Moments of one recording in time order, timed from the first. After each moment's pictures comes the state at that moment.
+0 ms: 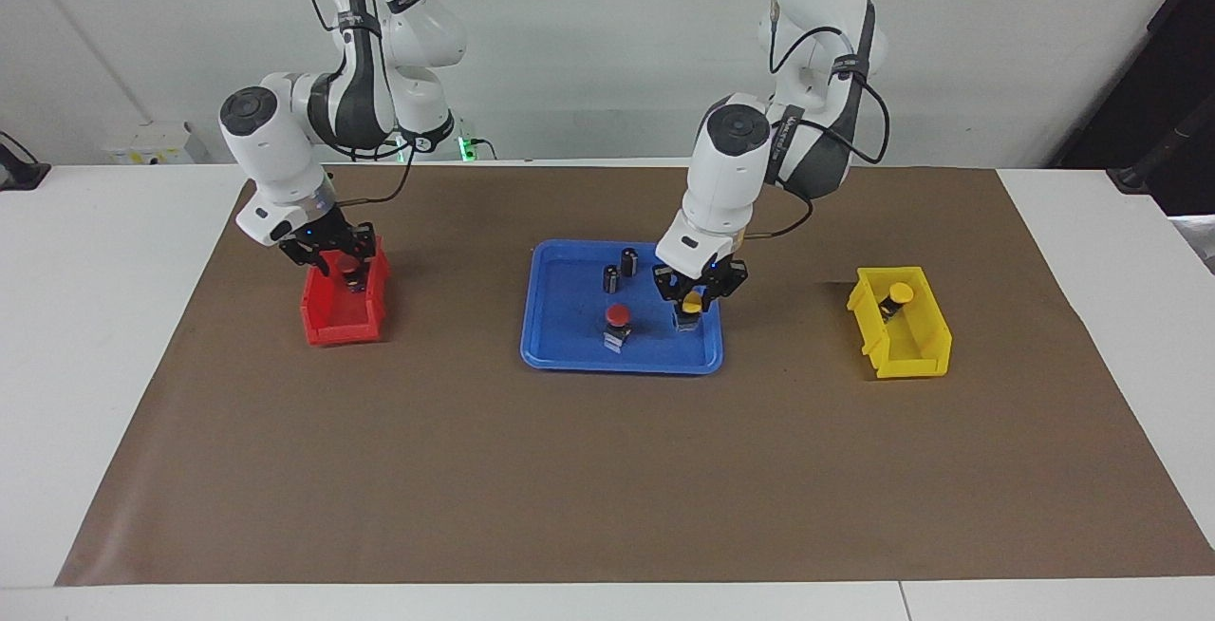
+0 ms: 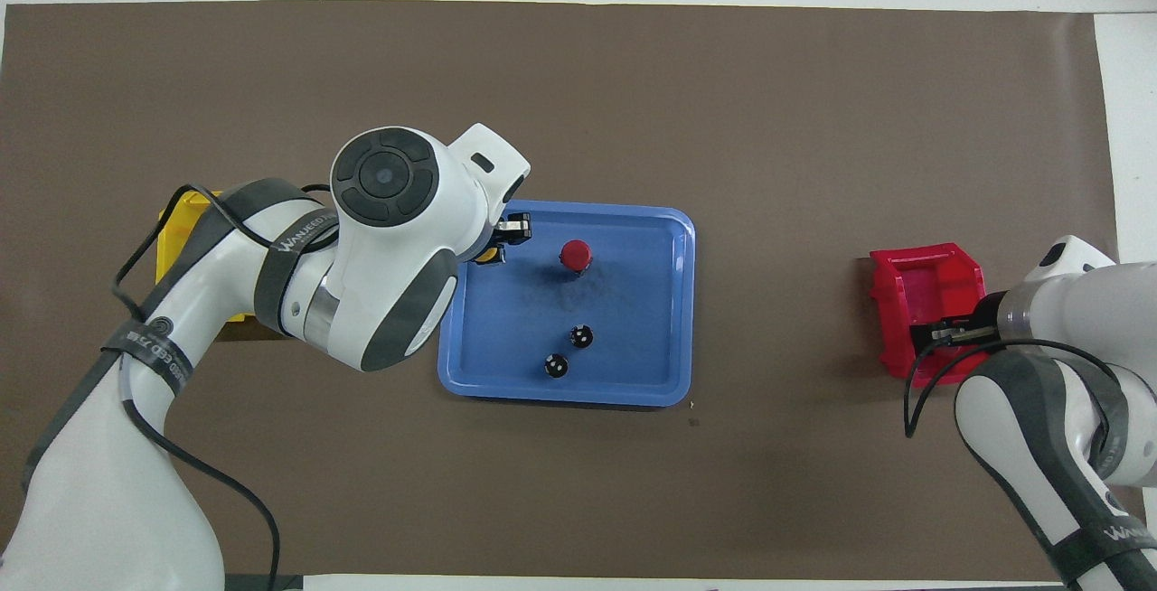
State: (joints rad) left arm -0.67 0.26 0.05 -1.82 -0.04 2.15 -0.58; right arm -0.09 -0.16 -0.03 -2.48 -0.01 2.30 -0.23
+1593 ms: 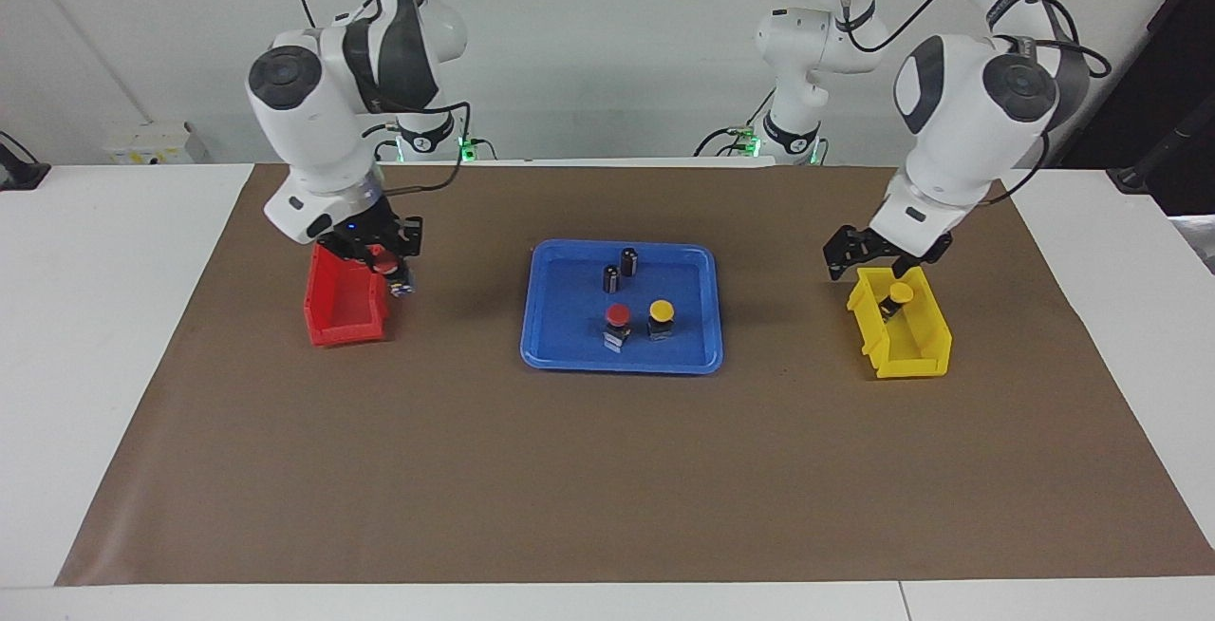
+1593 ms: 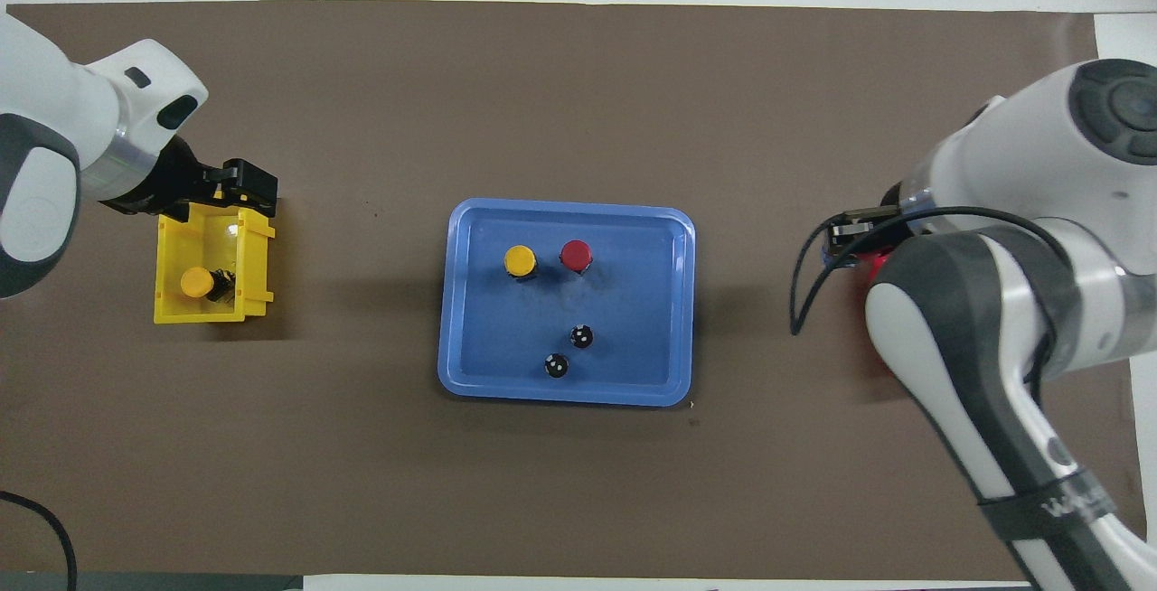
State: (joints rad) left arm -0.22 0.10 0.10 -1.78 -0.05 1.80 -0.09; right arm 0.25 0.05 0.00 -1.89 0.00 1.88 0.28
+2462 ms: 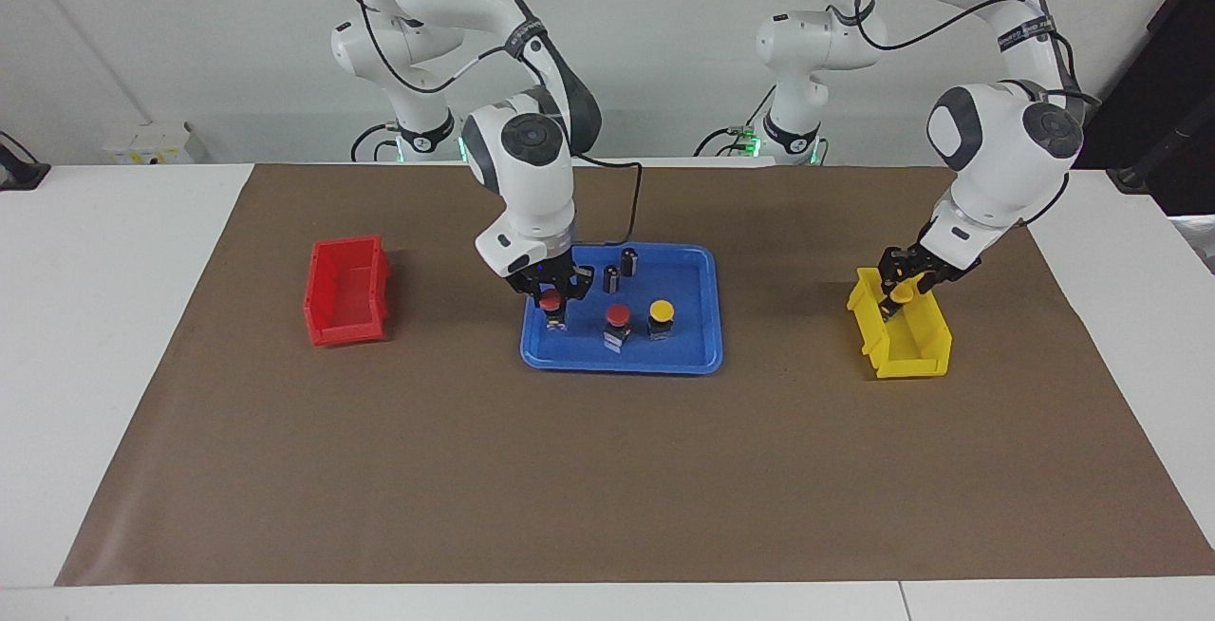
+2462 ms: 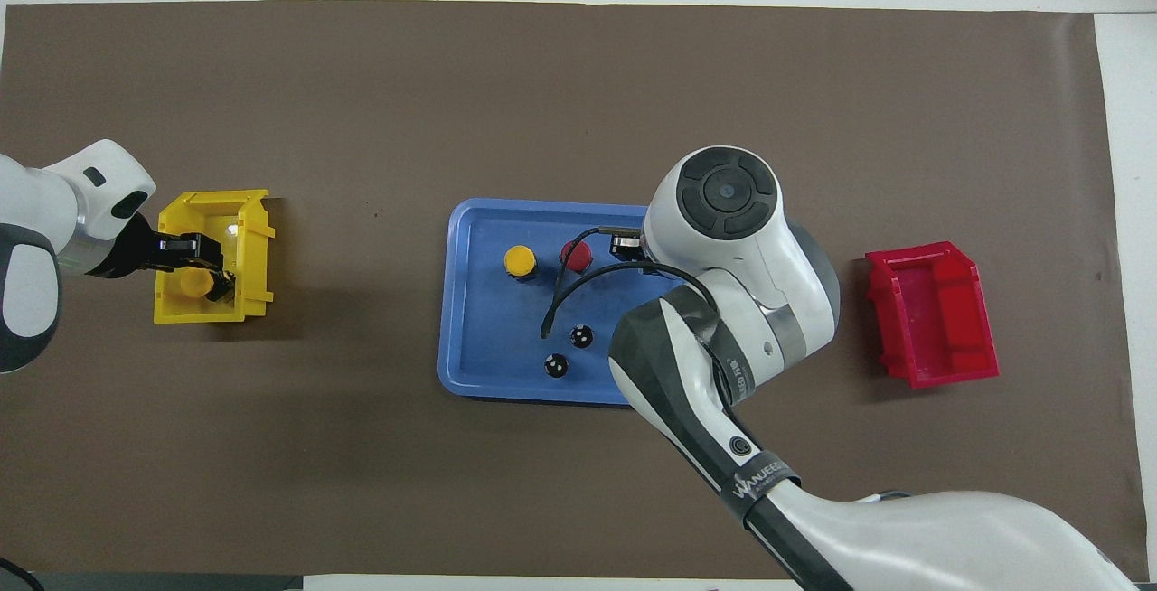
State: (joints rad) left arm -0.09 0.01 0.09 -2.14 -0.05 2.11 0.11; right arm 0.49 0.28 0.00 -1.87 0.00 2.13 0.66
